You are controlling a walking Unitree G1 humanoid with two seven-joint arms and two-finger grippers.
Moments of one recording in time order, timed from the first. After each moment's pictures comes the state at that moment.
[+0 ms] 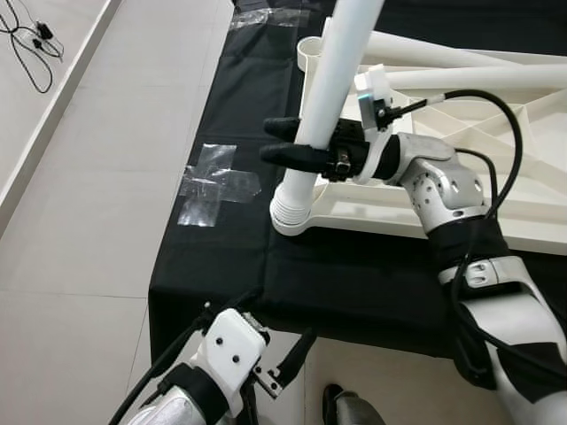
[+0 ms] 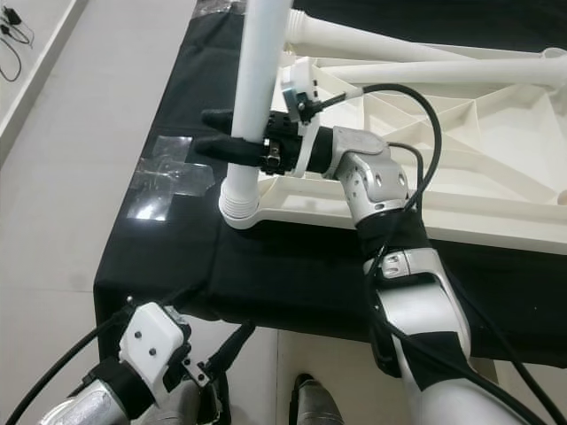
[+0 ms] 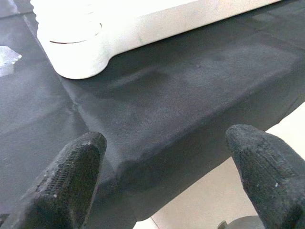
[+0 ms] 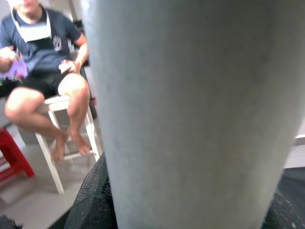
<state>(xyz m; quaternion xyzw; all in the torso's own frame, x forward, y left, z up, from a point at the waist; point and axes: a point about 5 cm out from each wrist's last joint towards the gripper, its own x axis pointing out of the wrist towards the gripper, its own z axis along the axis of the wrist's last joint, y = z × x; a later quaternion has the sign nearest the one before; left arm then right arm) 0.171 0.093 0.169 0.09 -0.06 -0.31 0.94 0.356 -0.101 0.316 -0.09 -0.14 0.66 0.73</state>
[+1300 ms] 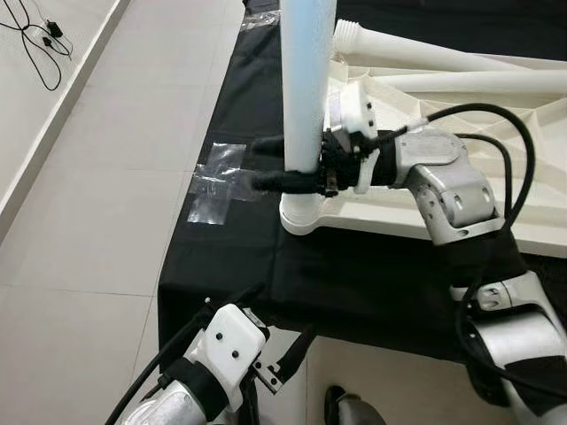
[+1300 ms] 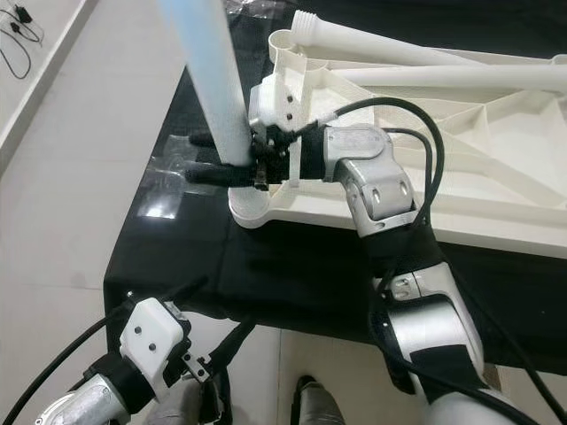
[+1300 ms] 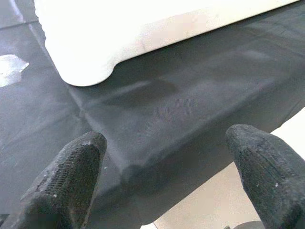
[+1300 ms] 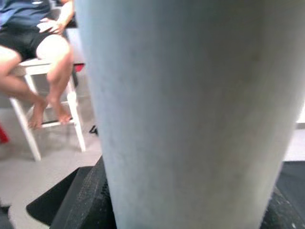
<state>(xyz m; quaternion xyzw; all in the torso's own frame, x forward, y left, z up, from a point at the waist) 0.175 0.092 0.172 0.09 -0.07 -0.32 0.94 0.340 -0.088 0.317 -0.15 -0.11 0.63 0.75</state>
